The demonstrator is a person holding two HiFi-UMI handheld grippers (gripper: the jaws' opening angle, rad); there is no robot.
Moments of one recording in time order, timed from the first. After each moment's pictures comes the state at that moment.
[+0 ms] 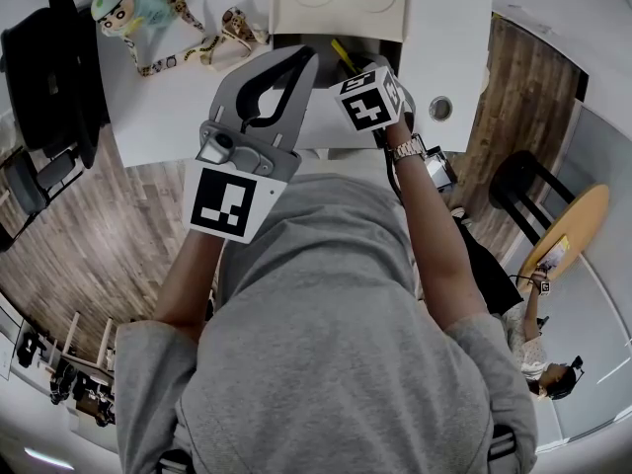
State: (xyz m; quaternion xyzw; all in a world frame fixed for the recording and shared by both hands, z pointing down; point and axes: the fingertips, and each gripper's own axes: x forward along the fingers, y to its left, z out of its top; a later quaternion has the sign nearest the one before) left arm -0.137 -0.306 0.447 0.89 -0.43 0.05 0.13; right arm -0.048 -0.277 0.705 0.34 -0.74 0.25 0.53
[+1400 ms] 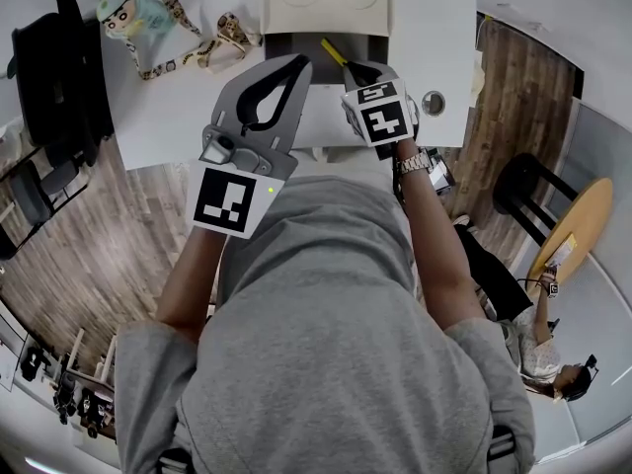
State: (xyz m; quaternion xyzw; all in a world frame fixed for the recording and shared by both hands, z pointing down) left arm -0.123 -0.274 0.440 0.90 -0.42 0.05 0.12; right arm -0.030 -0.262 0.656 0.39 -0.76 0.28 0.45
